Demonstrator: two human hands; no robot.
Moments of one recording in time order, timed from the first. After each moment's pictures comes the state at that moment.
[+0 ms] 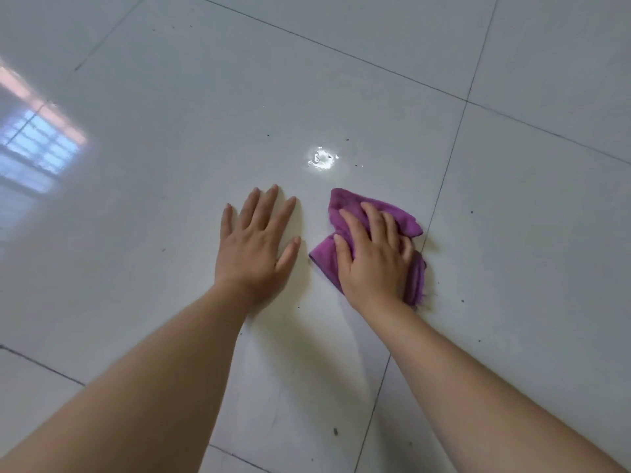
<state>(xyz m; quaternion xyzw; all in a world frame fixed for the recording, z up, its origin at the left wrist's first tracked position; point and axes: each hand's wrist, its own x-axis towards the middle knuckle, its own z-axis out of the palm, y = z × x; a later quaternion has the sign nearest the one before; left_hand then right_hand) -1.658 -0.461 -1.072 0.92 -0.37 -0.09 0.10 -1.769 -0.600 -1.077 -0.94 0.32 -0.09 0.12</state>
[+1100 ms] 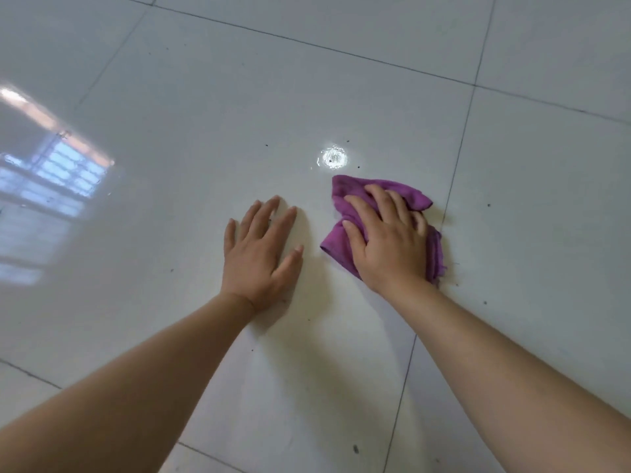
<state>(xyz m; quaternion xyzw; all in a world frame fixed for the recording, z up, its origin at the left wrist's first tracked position) -1.647 -0.459 -1.064 0.90 -0.37 -0.12 0.18 -1.751 -0.631 -1.081 -0.95 0.29 -0.09 0.11</state>
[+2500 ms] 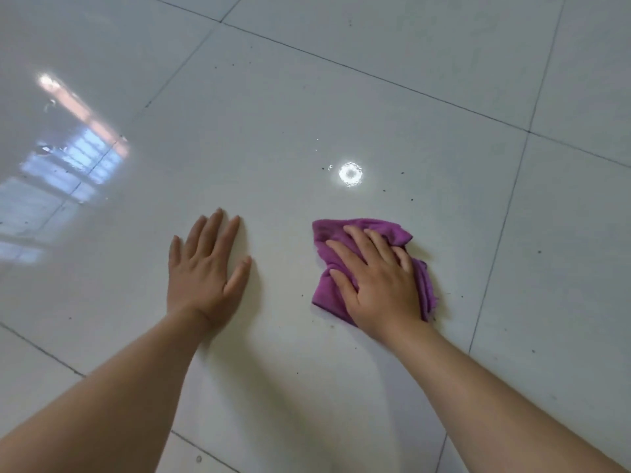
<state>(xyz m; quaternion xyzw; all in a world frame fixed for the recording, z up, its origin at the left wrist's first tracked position) -1.582 -0.359 -1.065 0.96 -0.26 -0.08 0.08 -1.718 -0.572 -1.077 -0.98 0.17 -0.05 0.10</state>
